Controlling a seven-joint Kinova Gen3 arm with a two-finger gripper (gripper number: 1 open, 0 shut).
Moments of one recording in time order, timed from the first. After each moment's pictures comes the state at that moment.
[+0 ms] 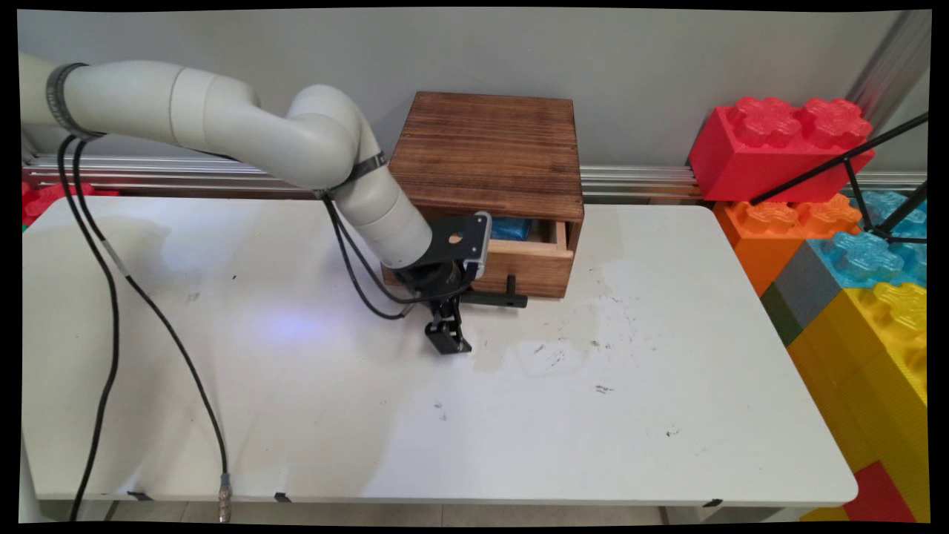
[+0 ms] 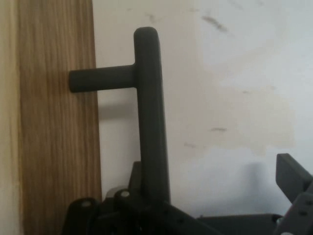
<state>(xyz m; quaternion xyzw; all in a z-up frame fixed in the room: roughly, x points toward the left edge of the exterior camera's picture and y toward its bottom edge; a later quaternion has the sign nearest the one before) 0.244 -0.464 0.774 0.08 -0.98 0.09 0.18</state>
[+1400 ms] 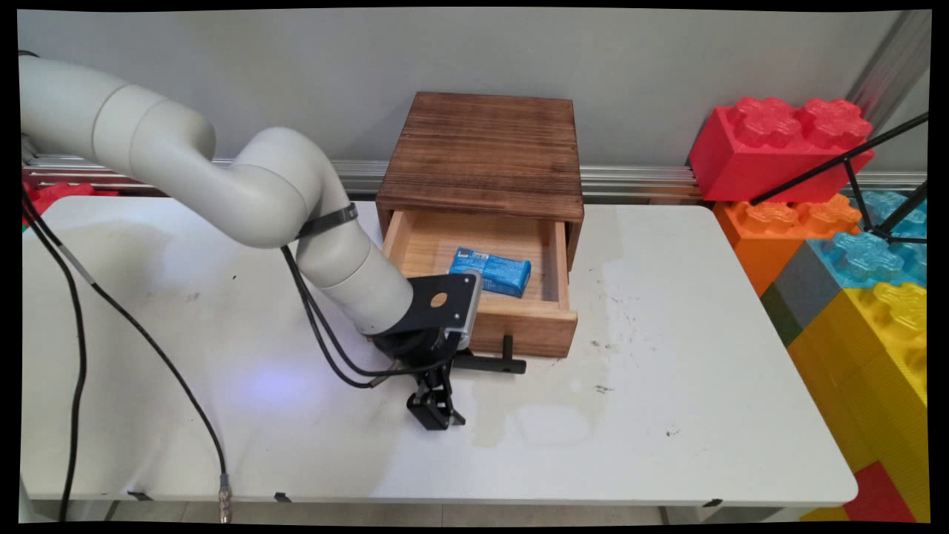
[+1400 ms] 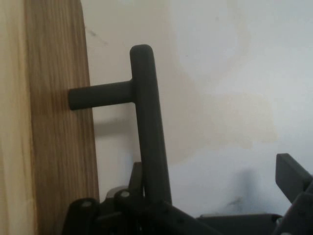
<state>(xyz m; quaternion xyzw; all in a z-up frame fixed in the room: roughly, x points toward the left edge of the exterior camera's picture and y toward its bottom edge) 0.226 -0.368 0.780 0.06 -0.97 0.06 0.21</state>
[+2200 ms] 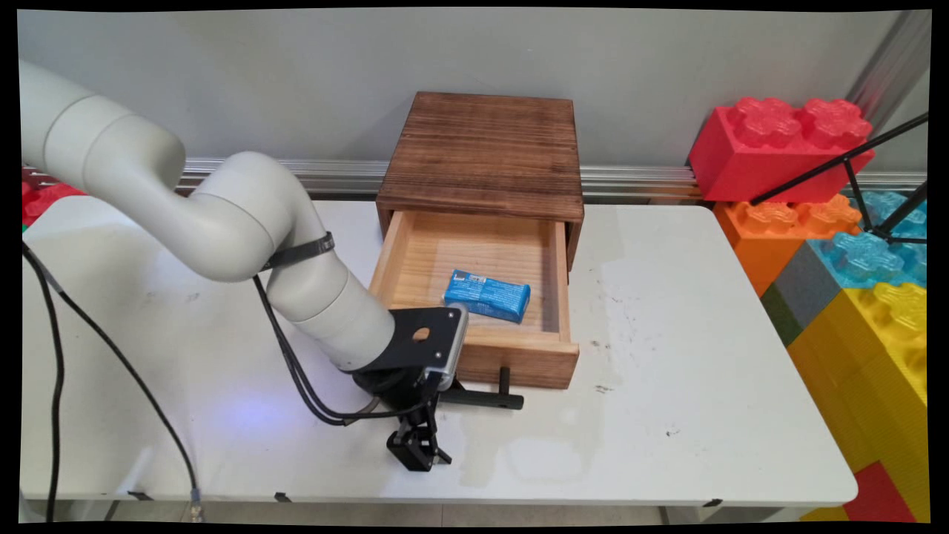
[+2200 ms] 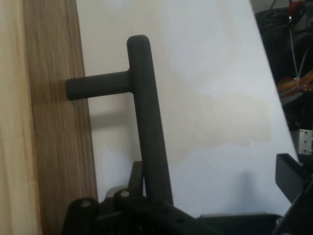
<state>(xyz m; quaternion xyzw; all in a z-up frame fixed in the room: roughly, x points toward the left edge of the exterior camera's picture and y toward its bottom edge) 0.225 -0.324 0.781 0.05 -0.97 0.04 0.22</state>
